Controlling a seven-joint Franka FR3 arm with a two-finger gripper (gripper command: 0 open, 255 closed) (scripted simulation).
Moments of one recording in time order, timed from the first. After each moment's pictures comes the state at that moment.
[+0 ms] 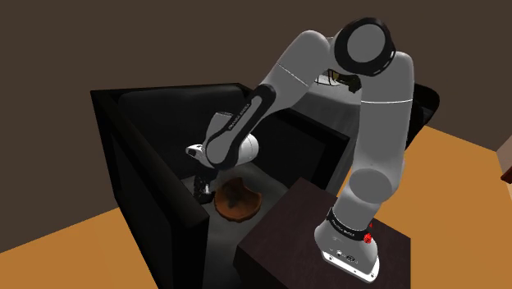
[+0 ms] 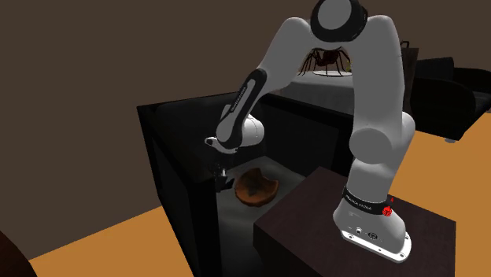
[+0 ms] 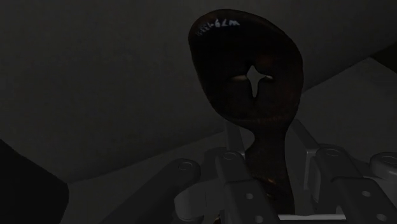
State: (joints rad) arm -0.08 0.36 0.50 -2.44 0.37 2.89 -0.99
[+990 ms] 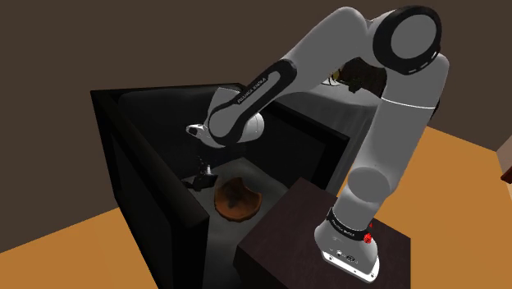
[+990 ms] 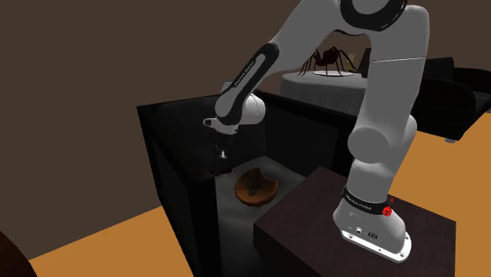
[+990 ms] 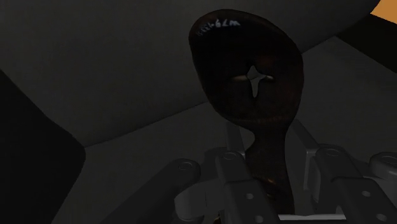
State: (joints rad) arm -0.13 0.13 0.55 -2.45 0.43 2.68 -0.99
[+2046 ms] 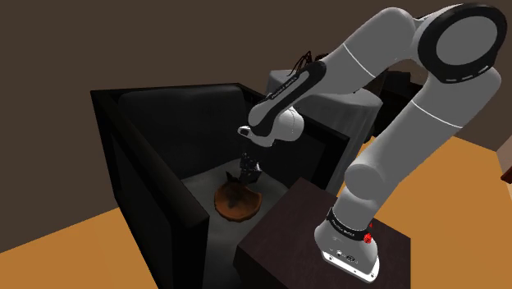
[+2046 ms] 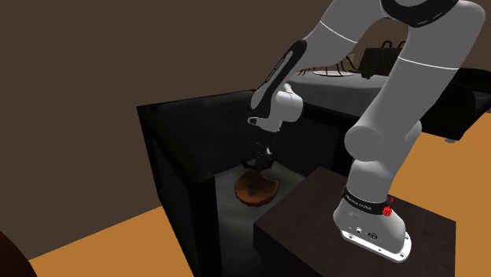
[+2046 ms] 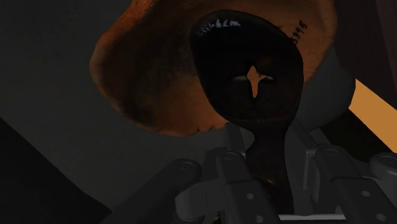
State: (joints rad) arm -0.24 -0.19 0.42 -2.80 0.74 2.59 -1.50
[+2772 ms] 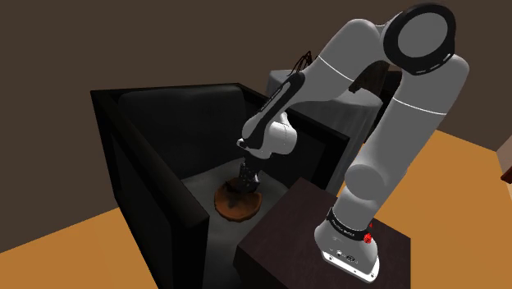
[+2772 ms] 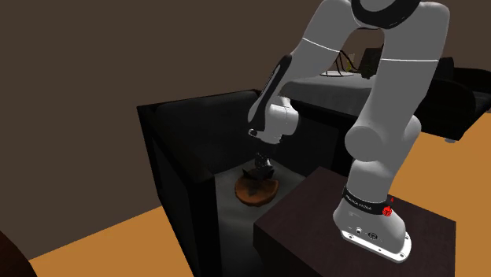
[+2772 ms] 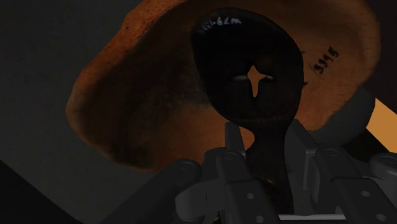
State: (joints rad) arm -0.23 0.01 0.43 -2.79 0.85 2.77 -1.63
